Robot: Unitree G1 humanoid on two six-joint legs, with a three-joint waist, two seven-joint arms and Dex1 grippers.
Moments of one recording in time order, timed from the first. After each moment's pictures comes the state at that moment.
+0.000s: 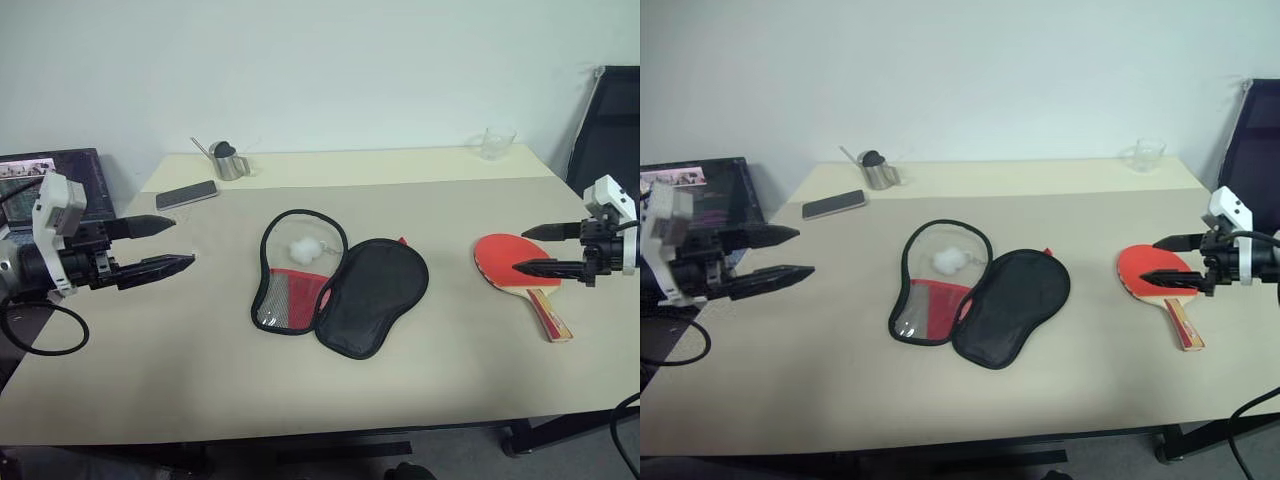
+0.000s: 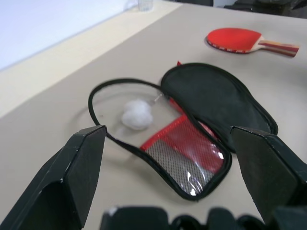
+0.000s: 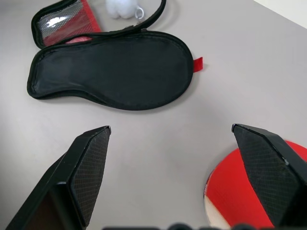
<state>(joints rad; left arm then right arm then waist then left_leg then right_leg) -0.39 1.10 0.40 0.14 -0.63 0.50 -1.30 -0.77 -1.05 -0.05 0.45 0.30 0.45 1.45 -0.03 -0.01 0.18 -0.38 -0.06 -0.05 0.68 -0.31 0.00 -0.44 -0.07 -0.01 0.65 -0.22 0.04</state>
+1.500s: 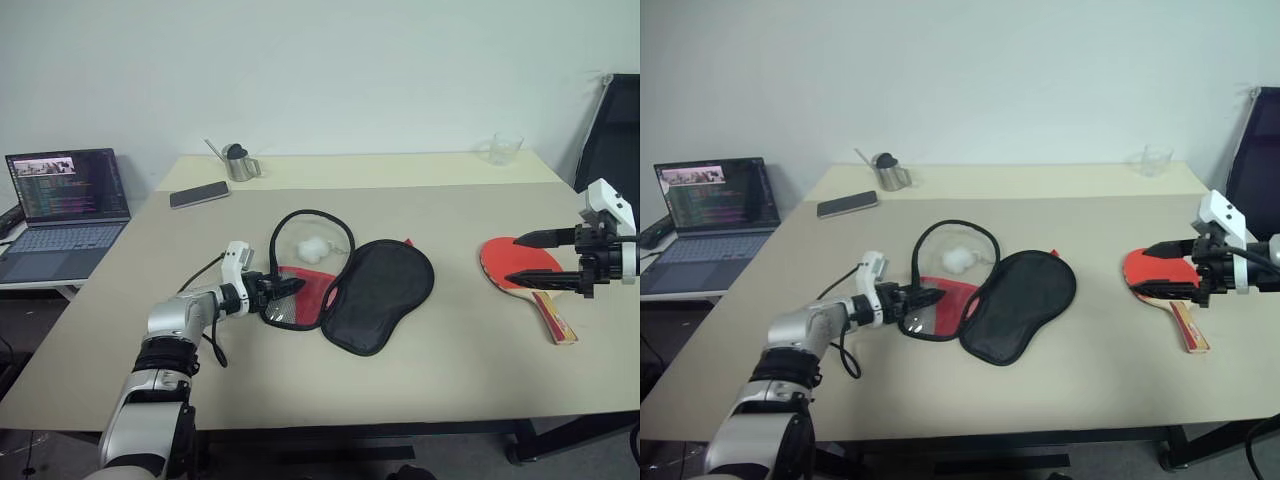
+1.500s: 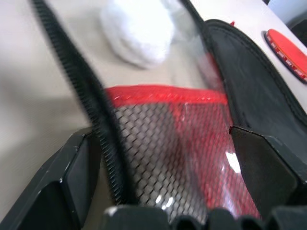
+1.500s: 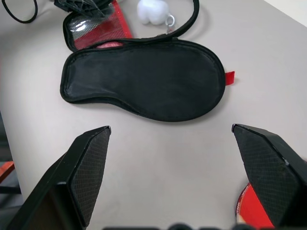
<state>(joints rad) -0.74 0.46 0.10 0.65 -0.39 0.63 -0.87 -0.60 -1.12 -0.13 0.11 0.41 0.64 1.37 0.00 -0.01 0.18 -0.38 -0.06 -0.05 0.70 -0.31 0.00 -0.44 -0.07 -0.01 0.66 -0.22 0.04</state>
